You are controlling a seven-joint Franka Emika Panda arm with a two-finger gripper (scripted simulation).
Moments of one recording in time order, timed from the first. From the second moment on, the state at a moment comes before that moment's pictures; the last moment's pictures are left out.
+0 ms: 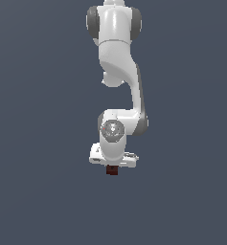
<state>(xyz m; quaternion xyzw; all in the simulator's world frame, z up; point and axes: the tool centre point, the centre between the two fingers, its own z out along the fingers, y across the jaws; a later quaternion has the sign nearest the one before) 0.095 0.000 0.026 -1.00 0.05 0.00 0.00</state>
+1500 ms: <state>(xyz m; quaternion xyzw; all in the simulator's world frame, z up) 0.032 -0.023 0.096 -1.00 0.05 0.00 0.00</state>
